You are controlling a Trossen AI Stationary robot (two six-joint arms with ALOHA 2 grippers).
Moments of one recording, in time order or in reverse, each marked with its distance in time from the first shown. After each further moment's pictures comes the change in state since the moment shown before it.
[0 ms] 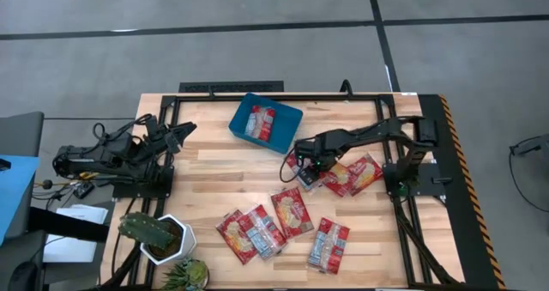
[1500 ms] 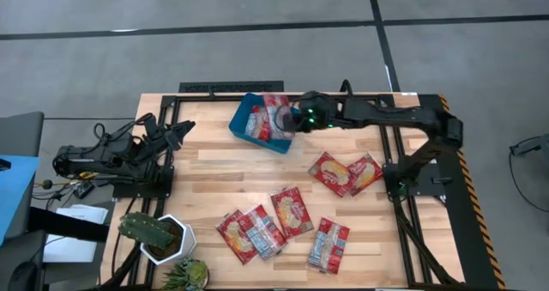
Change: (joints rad) left arm 0.000 0.000 0.000 -0.021 -0.067 -0.023; right arm -0.168 -0.225 0.196 0.357 0.125 0.296
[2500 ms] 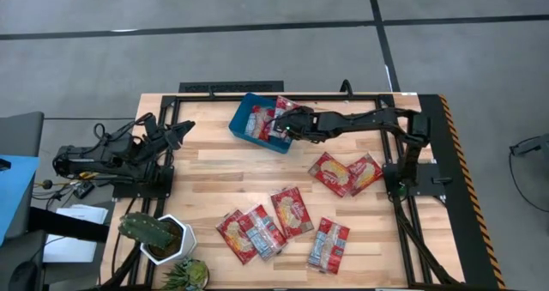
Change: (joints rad) left arm 0.000 0.000 0.000 -0.002 -0.003 -0.032; right arm 0.020 0.262 0.000 0.004 0.300 0.377
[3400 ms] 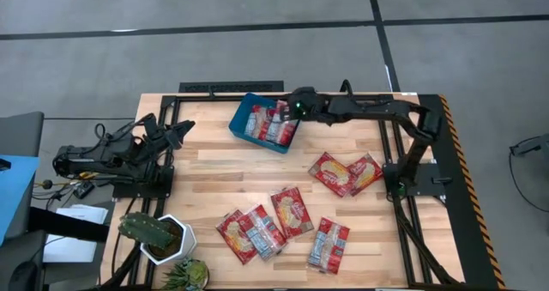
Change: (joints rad) left arm 0.000 0.000 0.000 -0.030 -0.032 0.013; right arm -0.142 -0.086 0.002 0.050 -0.047 -0.555
